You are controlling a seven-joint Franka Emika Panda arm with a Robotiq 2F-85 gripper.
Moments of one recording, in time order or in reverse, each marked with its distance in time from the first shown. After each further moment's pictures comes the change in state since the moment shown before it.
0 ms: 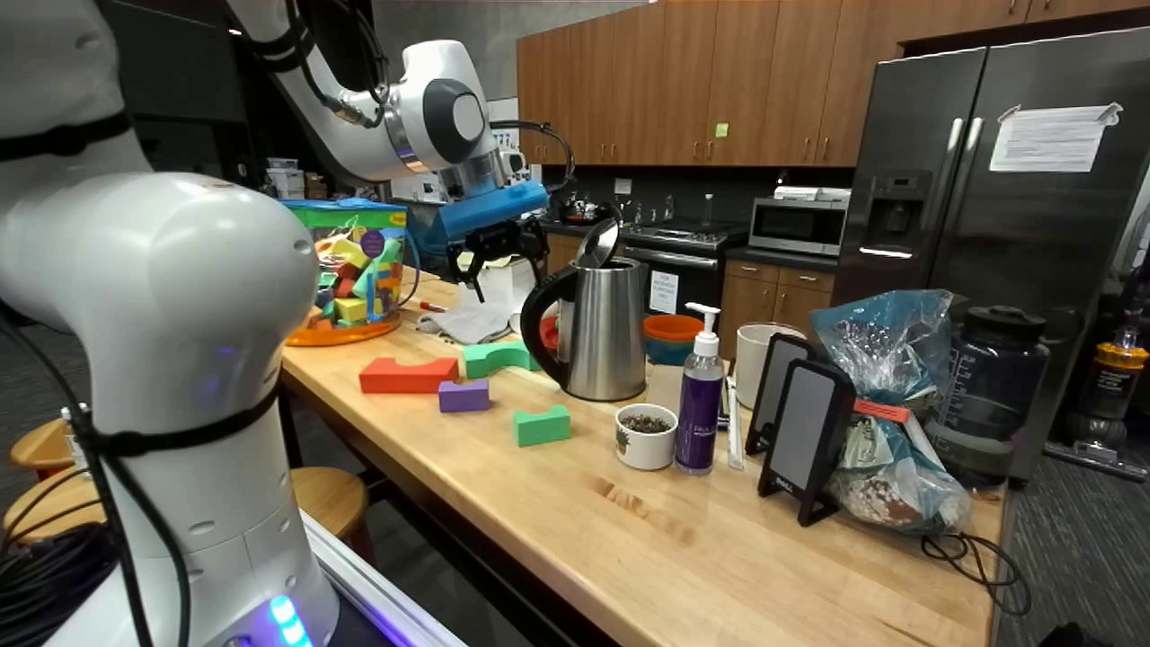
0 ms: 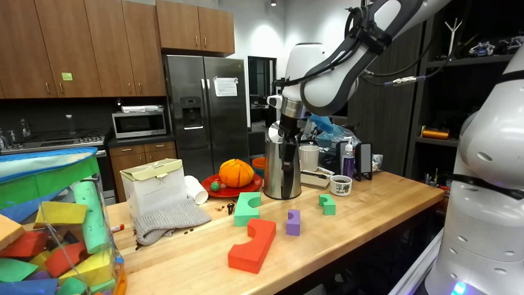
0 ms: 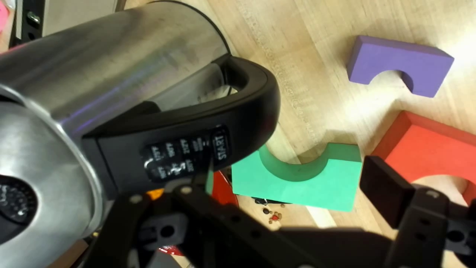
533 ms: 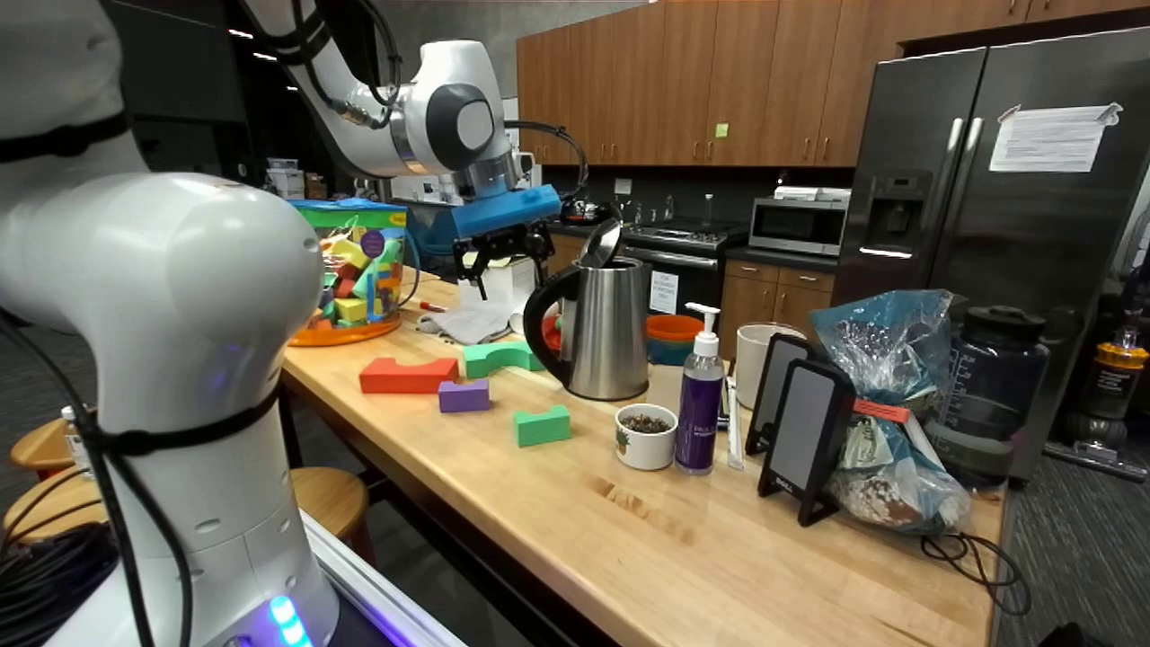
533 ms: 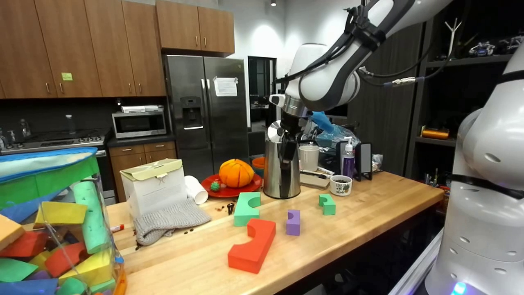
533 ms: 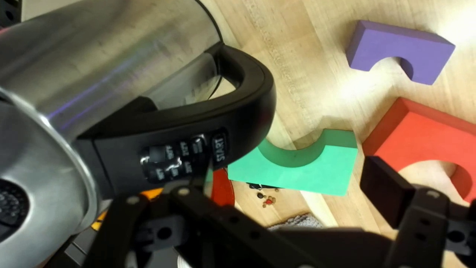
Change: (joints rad) arm 0.062 0.010 -0.088 0.000 0.138 0.039 -0.170
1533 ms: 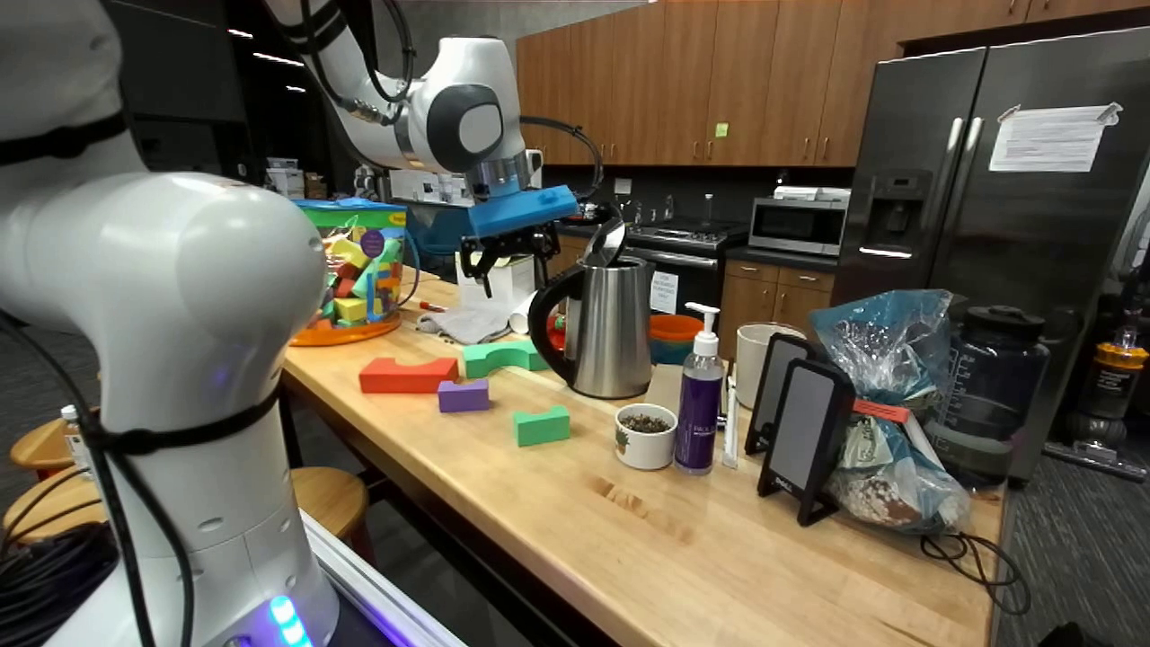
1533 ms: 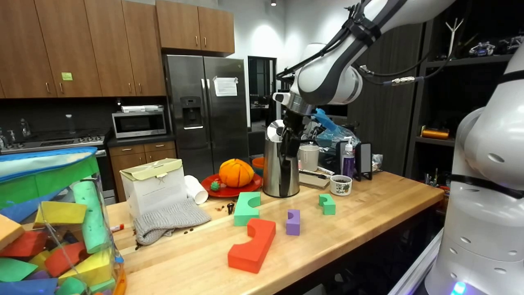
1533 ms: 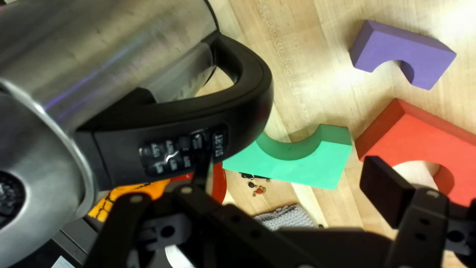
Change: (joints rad) arm 0.024 -0.009 -0.053 -0.001 0.135 0.006 -0.225
